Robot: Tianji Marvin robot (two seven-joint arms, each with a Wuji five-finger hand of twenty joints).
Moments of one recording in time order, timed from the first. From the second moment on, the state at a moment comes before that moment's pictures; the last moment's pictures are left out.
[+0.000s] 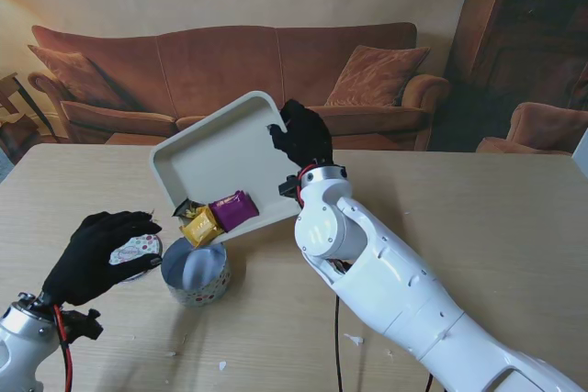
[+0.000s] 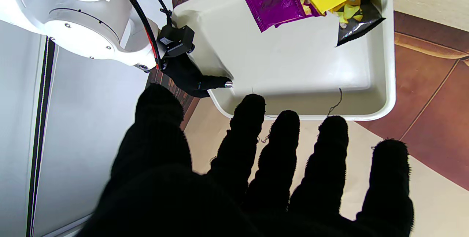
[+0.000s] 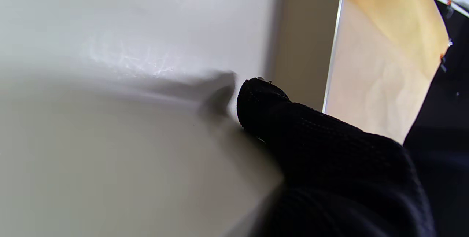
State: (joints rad) left arm 2.05 -1.13 -1.75 -1.89 0.64 -0.63 0.17; right arm -1.06 -1.37 0.81 -1.35 -0.34 0.15 -0.58; left_hand 0.88 -0.17 0.02 -0.02 0.79 0.25 0.27 0.46 0.74 0.29 0.15 0.34 0.54 0.37 0.26 0.52 0.07 0.54 0.64 0.55; right_hand 0.82 -0.54 0.99 -0.23 0.63 0.43 1.00 0.18 1.04 0.45 0.69 0.33 1.23 0.34 1.10 0.47 1.10 0.43 1.76 0.45
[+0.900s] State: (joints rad) left arm 2.04 -1.13 -1.76 -1.88 0.64 -0.63 0.18; right arm -1.04 -1.37 0.79 -1.32 -0.37 0.13 -0.61; left_hand 0.88 -0.17 0.02 -0.02 0.79 0.25 0.27 0.46 0.74 0.29 0.15 0.34 0.54 0.37 0.26 0.52 0.07 0.54 0.64 0.55; right_hand 0.82 -0.54 0.99 -0.23 0.63 0.43 1.00 0.18 1.04 0.45 0.70 0.33 1.23 0.34 1.10 0.47 1.10 0.43 1.76 0.45
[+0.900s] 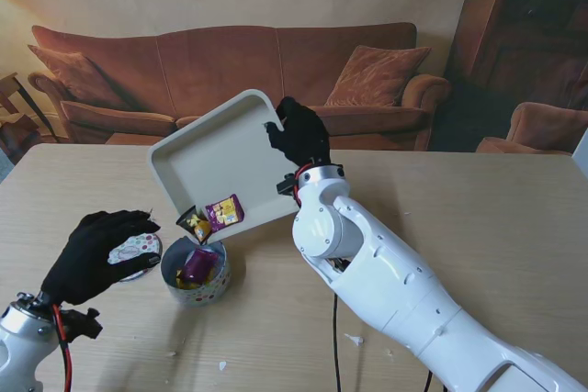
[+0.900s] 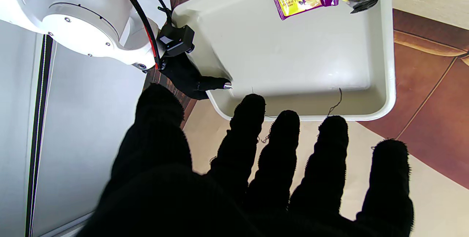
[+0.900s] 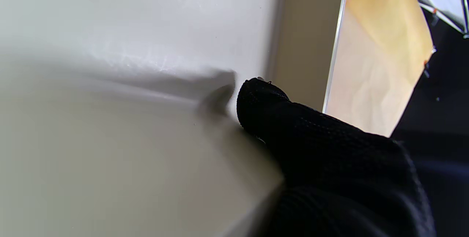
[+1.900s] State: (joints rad) left arm 2.04 -1.13 -1.76 -1.88 0.65 -0.63 0.18; right arm -1.05 -1.36 0.77 -1.32 -0.47 0.03 -0.66; left_hand 0.89 -0.17 0.02 -0.02 0.79 0.25 0.27 0.46 0.75 0.29 0.15 0.34 0.54 0.37 0.26 0.52 0.07 0.54 0.64 0.55; right_hand 0.82 -0.54 0.99 -0.23 0.63 0.41 1.00 0.18 1.04 0.44 0.71 0.34 1.24 0.32 1.10 0.47 1.11 0.42 1.76 0.45
